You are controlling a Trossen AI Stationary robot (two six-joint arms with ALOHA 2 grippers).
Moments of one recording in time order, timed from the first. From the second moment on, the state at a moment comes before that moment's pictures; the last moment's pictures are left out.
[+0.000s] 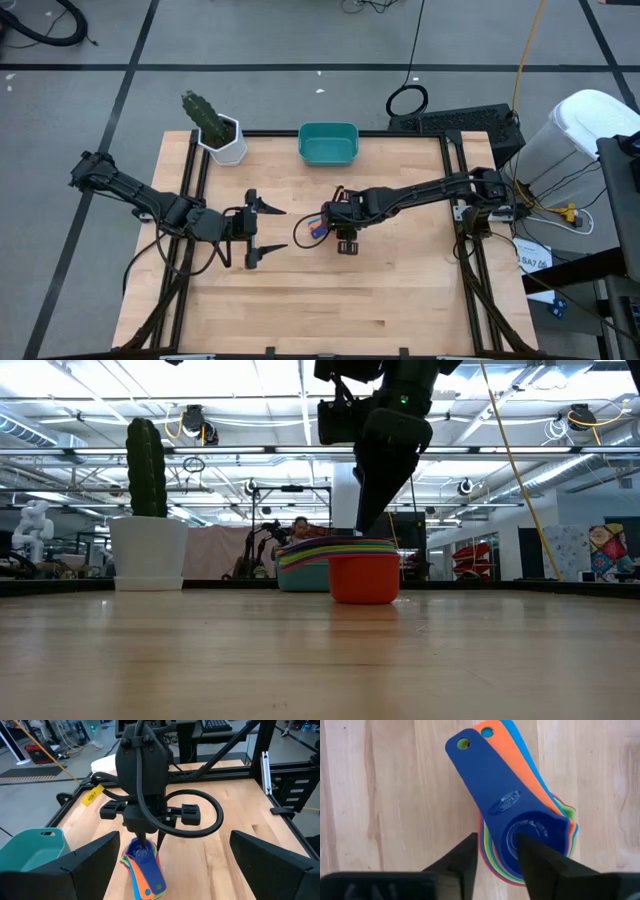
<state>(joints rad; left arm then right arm) -0.43 1.08 0.87 -0.14 -0.48 -0.06 0.07 1.84 1.39 -0.79 0.10 0.12</state>
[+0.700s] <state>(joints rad) -0.33 1.31 0.87 -0.12 -0.55 -0.23 0.10 1.63 1.37 -0.92 0.11 0.18</state>
